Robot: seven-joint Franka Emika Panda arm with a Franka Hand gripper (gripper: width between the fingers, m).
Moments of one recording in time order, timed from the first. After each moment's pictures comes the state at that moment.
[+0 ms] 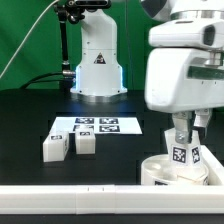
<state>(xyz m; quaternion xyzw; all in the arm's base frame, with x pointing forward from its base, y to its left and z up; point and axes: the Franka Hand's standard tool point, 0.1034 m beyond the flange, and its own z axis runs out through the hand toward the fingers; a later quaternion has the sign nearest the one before) 0.641 0.088 0.082 0.94 0.32 0.07 0.05</state>
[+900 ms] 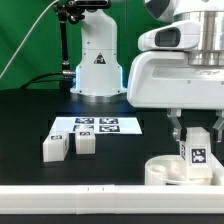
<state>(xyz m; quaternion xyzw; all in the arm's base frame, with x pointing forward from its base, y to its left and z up) 0.639 0.100 0.082 1.00 -0.03 0.08 0.01</state>
